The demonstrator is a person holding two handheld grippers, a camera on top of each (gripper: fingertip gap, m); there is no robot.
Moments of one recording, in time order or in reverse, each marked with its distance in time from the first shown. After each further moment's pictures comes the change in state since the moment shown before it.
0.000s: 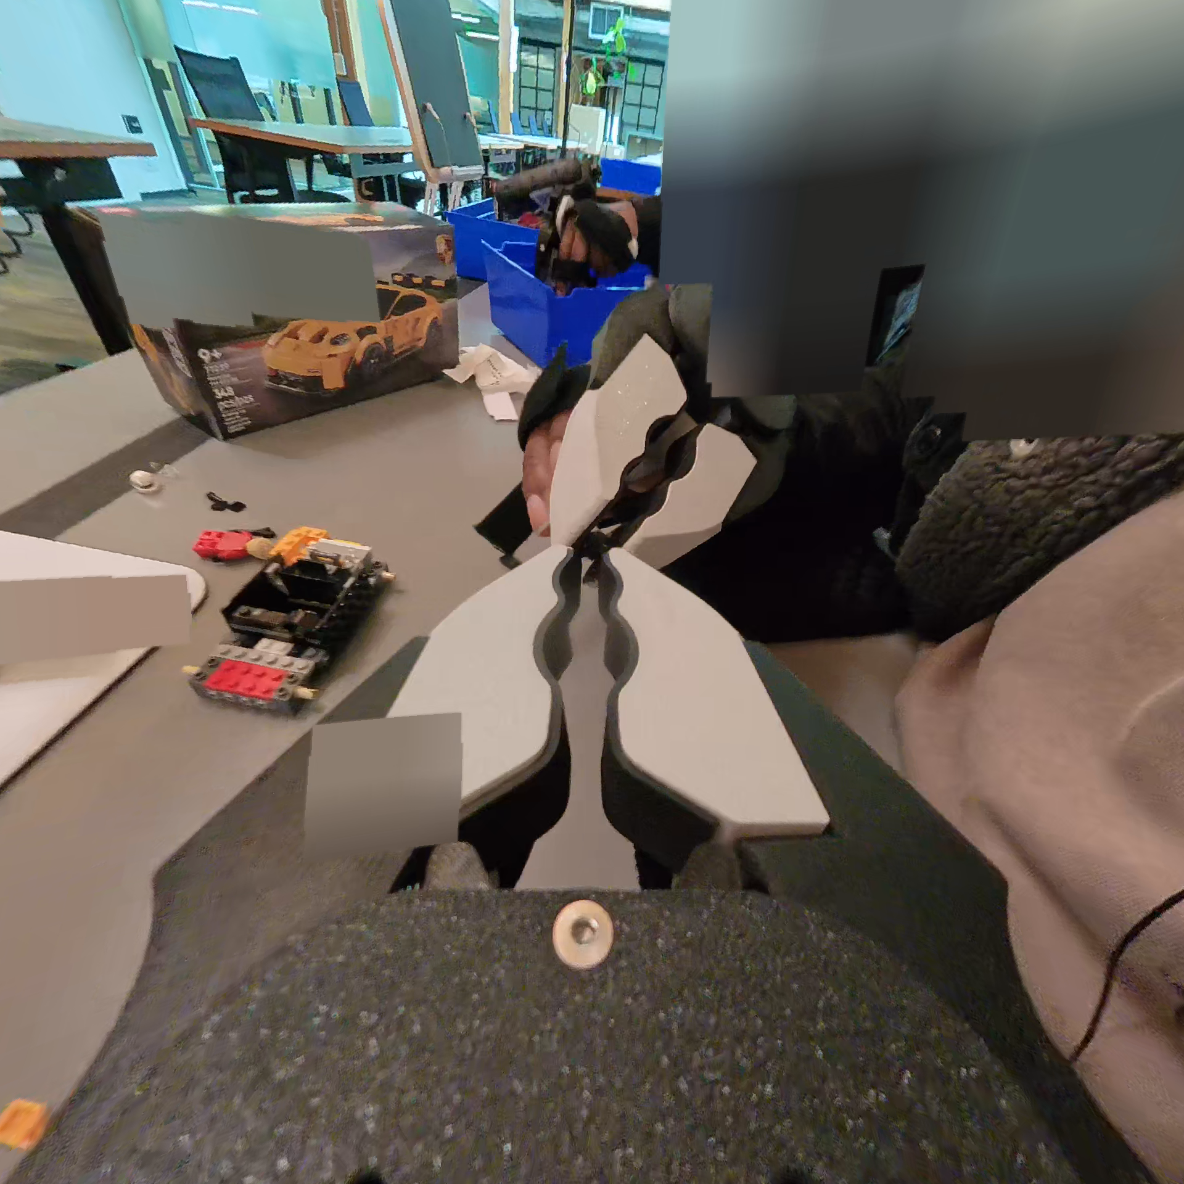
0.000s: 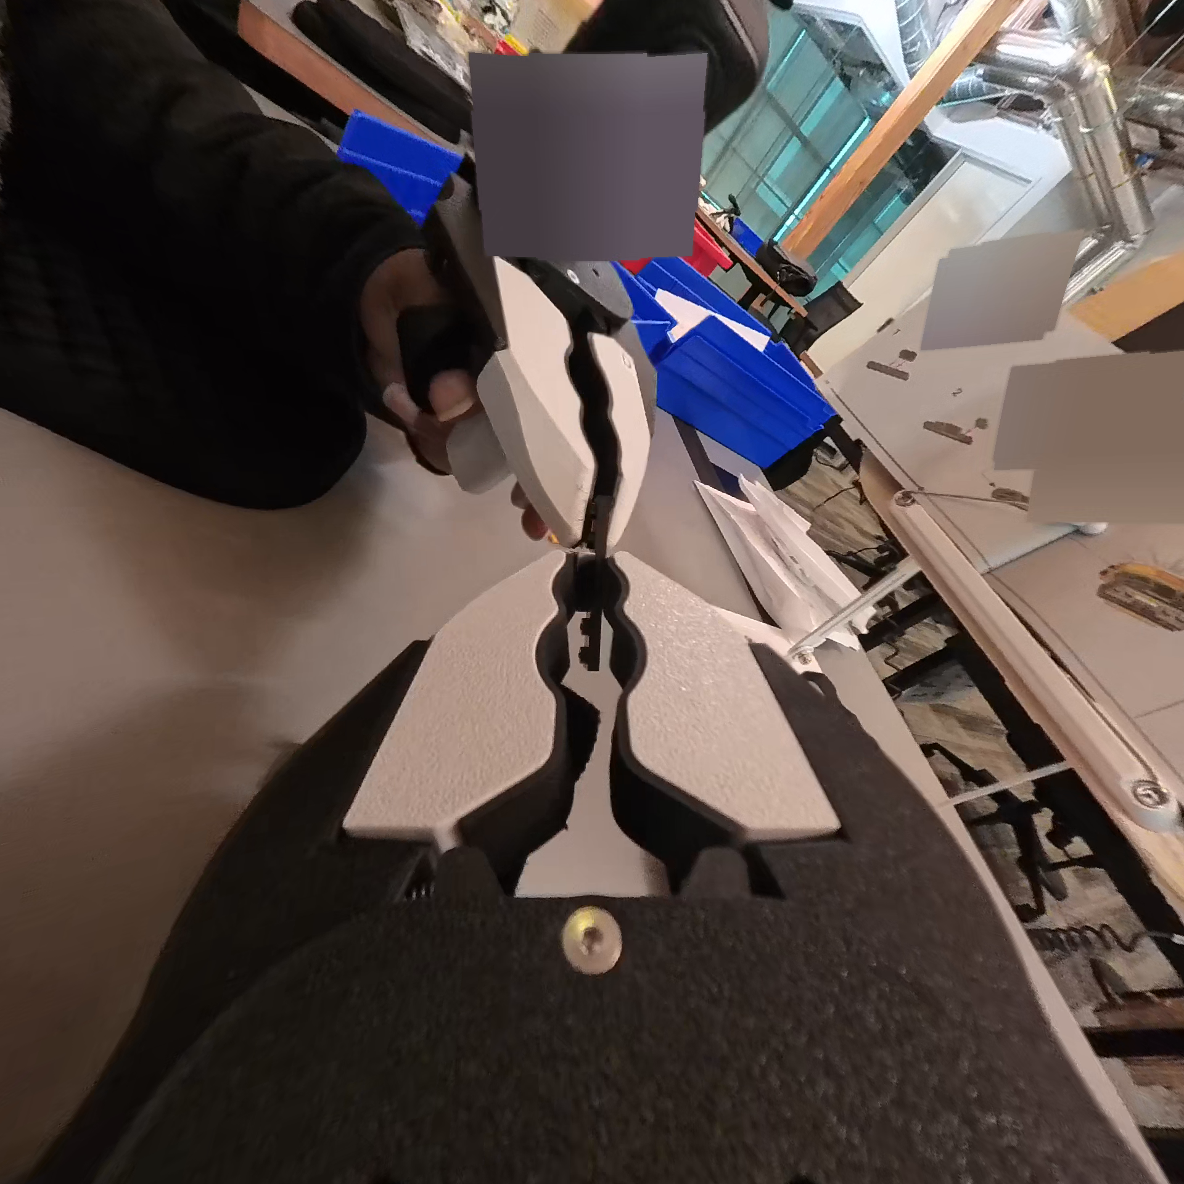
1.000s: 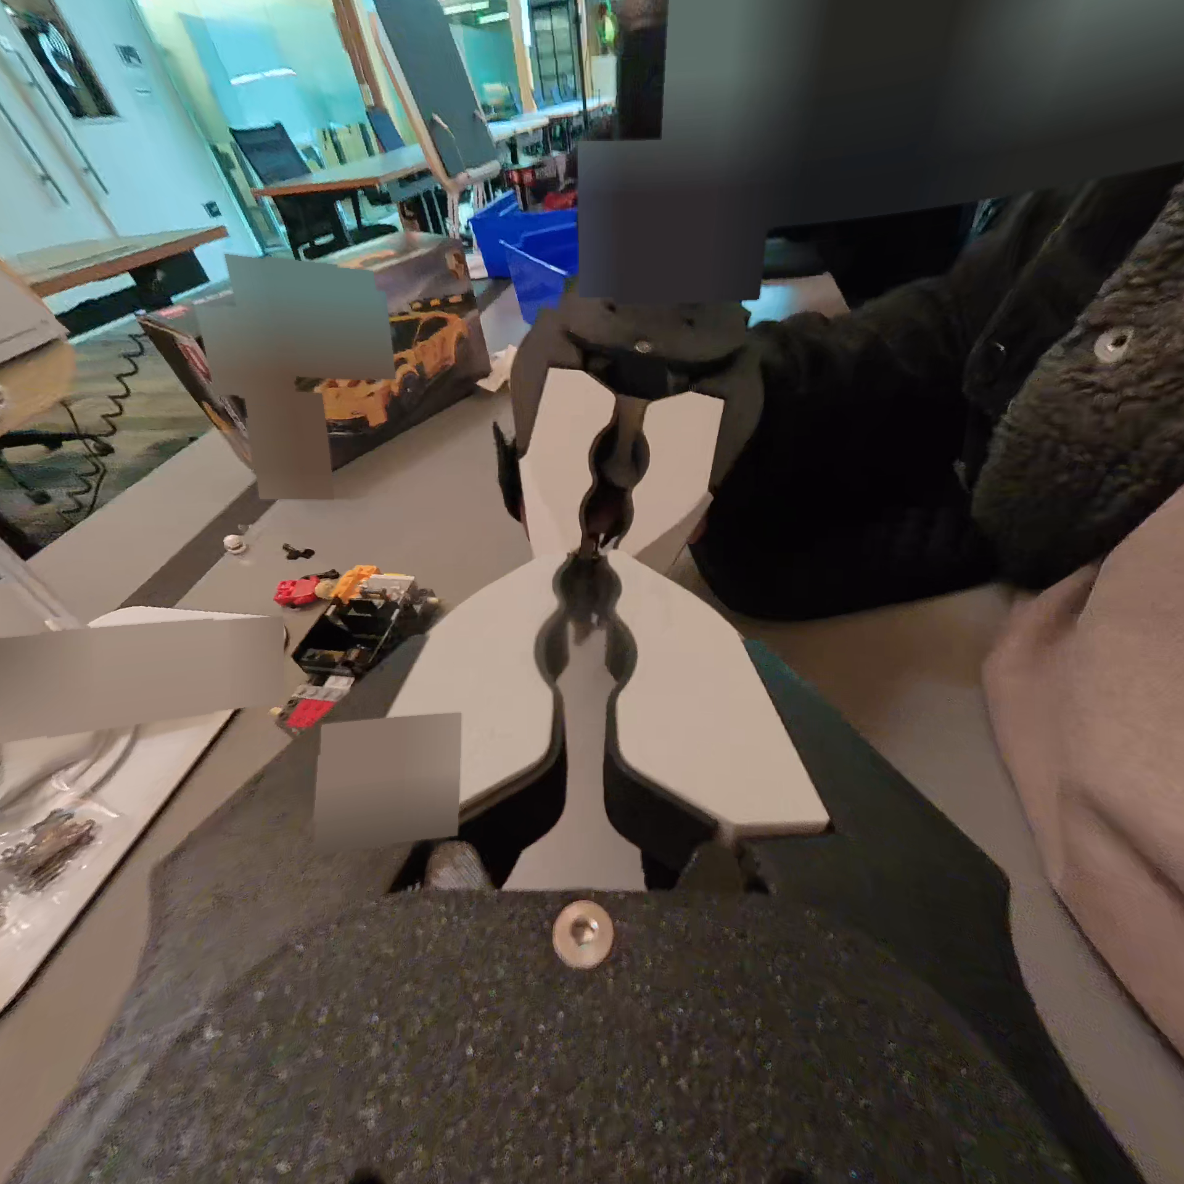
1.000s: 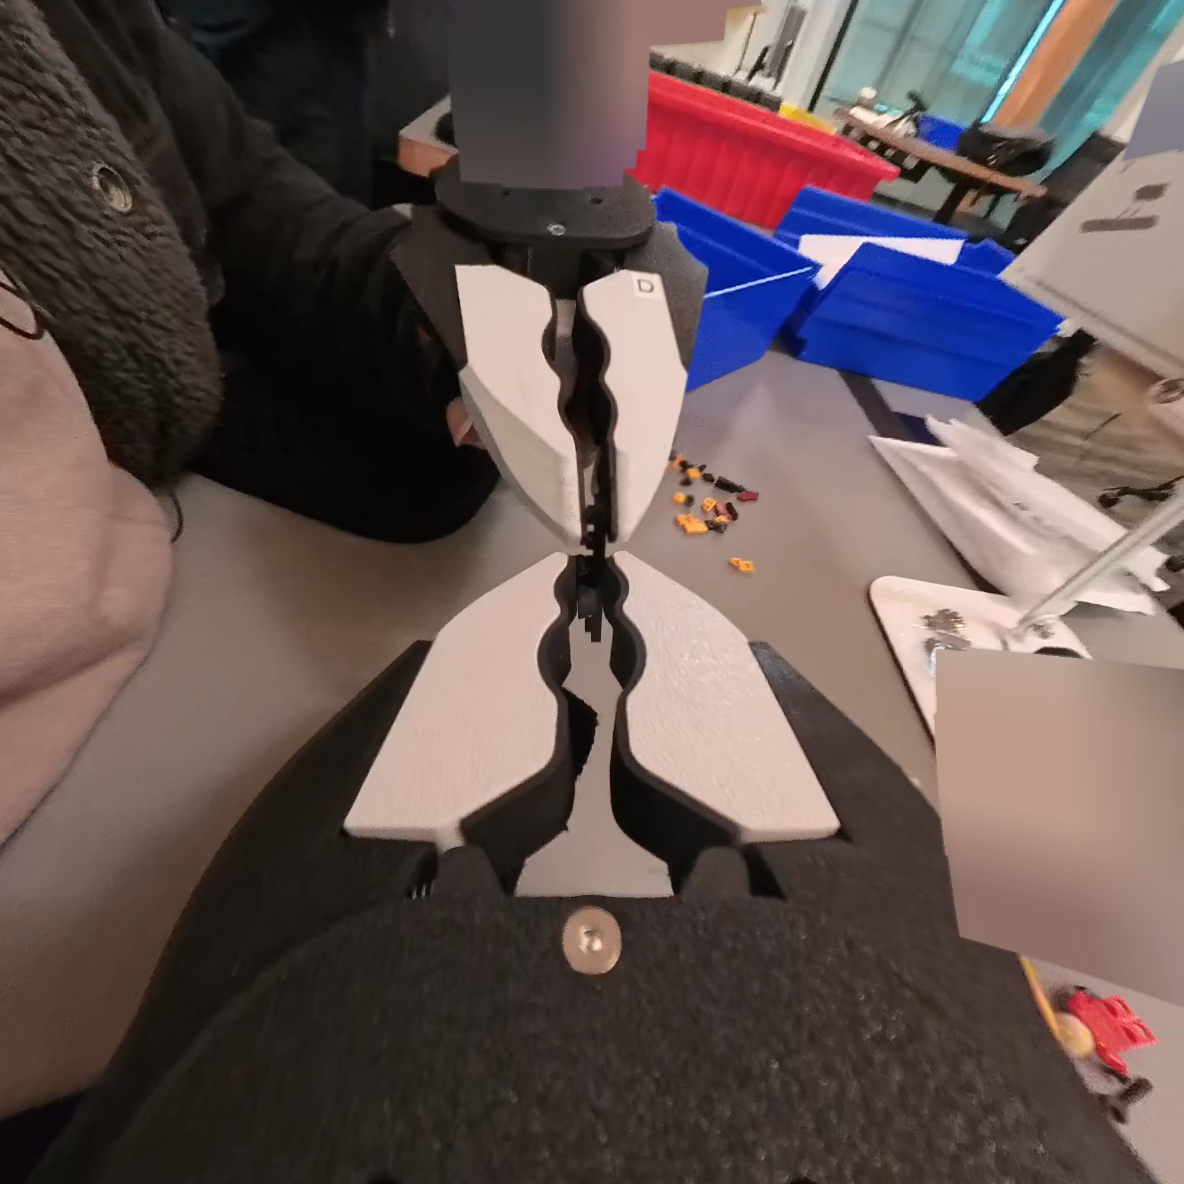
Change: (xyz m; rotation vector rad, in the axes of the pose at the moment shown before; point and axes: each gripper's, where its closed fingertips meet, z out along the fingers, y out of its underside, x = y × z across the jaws) left arm 0.011 -0.003 0.008 -0.050 -0.082 0.222; right arm -0.016 0.003 -0.002 0.003 -0.271 0.316
